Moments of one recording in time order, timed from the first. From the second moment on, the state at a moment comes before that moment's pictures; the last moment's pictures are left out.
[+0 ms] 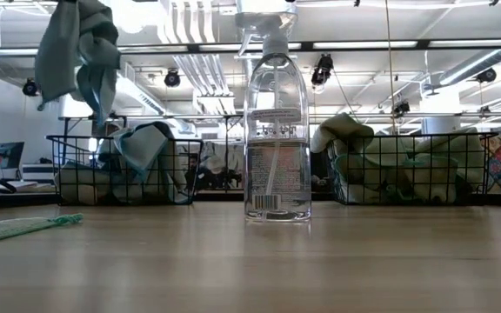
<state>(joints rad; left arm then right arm) -0.50 0.50 1.14 -1.16 -1.32 -0.38 0.36 2.11 2.35 -1.51 0.32 0.88</state>
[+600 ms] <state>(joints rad) -0.50 0.50 1.14 -1.14 -1.40 -0.42 0.37 2.11 2.35 -1.50 0.31 0.88</state>
